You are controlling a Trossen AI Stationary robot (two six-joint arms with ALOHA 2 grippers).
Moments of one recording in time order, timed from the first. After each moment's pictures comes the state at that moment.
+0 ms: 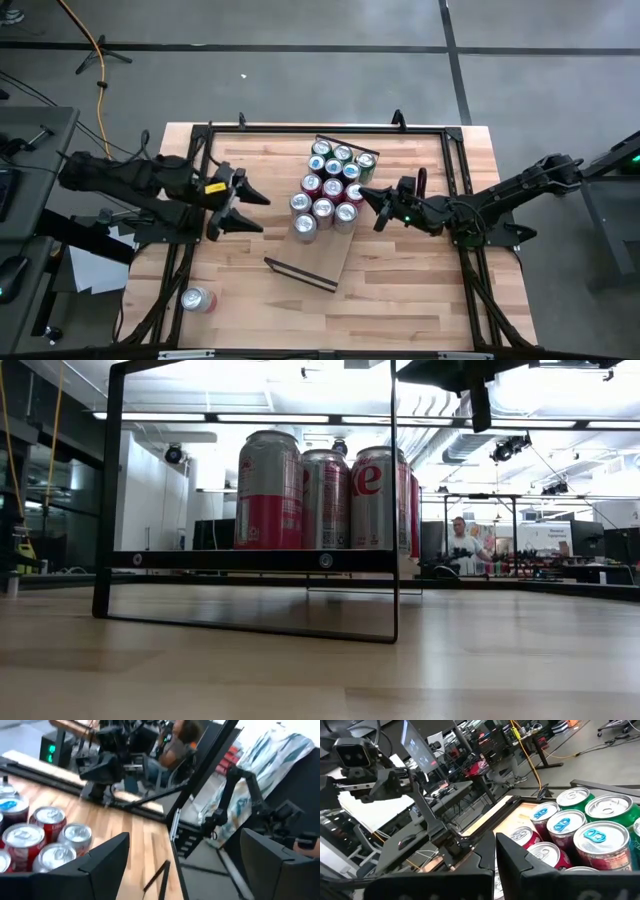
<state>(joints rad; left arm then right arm) -0.22 0.85 0.94 -0.23 -0.01 -0.46 0.31 1.15 0.63 0.50 0.78 0.60</state>
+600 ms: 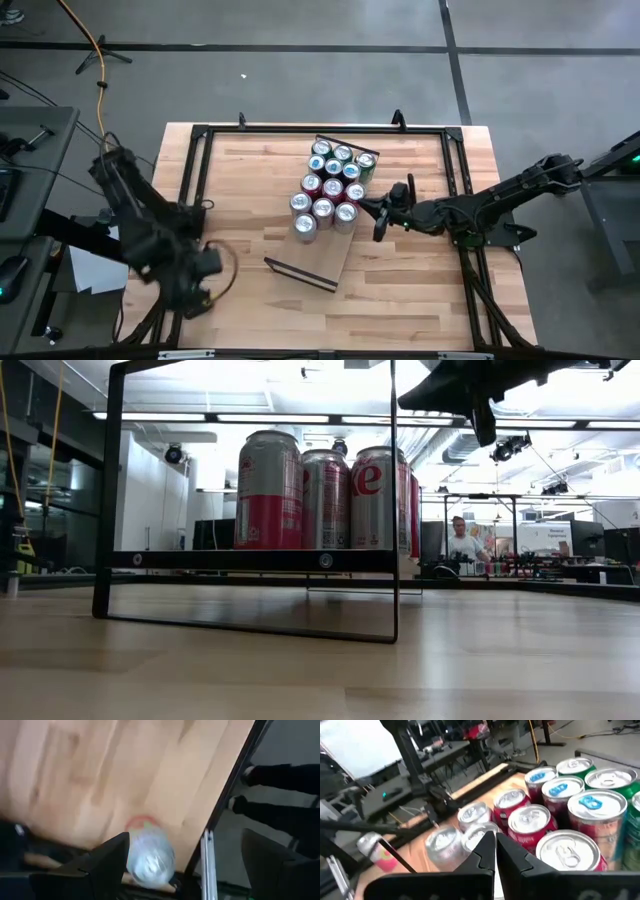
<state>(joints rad) -0.89 1.32 1.33 -1.31 -0.04 -1.29 0.31 1.15 0.63 0.30 0.67 0.57</state>
